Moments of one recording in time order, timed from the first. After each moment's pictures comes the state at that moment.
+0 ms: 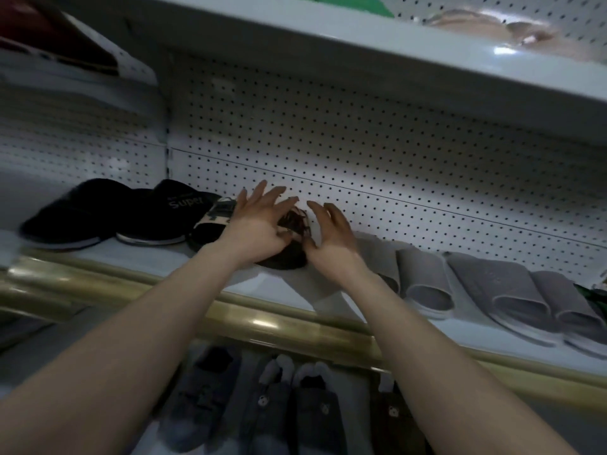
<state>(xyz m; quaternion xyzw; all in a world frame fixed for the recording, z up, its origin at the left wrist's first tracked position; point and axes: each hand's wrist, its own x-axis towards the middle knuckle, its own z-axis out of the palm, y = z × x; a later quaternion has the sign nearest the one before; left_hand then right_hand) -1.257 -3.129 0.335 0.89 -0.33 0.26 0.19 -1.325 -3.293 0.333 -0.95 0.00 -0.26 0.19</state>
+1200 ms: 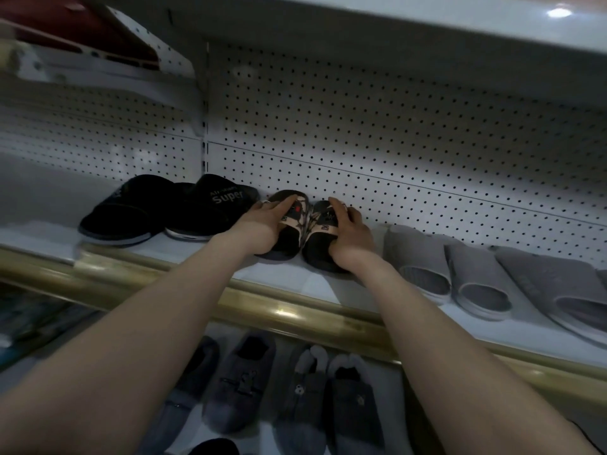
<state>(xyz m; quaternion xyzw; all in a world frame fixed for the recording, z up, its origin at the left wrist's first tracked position) -1.222 -3.078 0.326 0.95 -0.25 0.06 0.18 -1.281 -3.257 0.319 -0.96 0.10 -0.14 0.21</state>
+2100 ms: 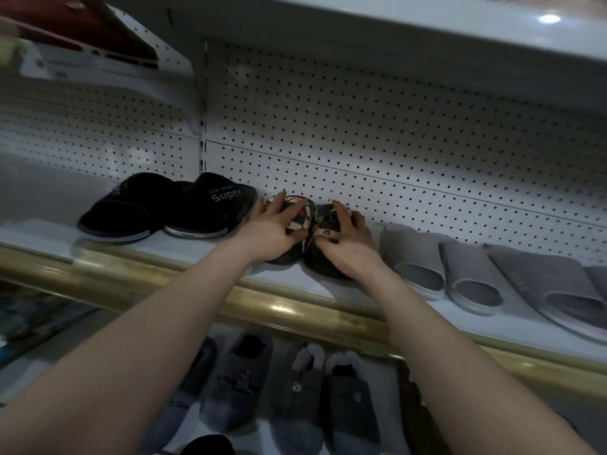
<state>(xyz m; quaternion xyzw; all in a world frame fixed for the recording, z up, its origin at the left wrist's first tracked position) -1.239 -3.081 0.317 0.93 -0.28 0.07 0.23 -1.304 -3.254 0.315 -0.95 0.08 -0.16 0.25</state>
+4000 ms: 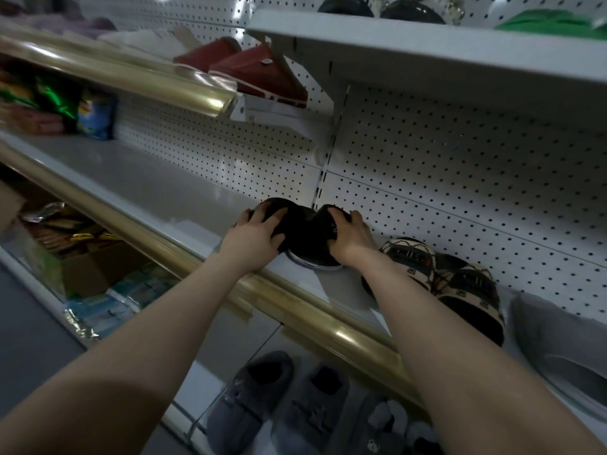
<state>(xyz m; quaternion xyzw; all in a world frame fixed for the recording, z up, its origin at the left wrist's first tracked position) -1.207 -2.871 0.298 0.96 -0.09 0.18 0.17 -1.179 -3.077 0.338 -0.99 -0.06 -0.09 0.12</state>
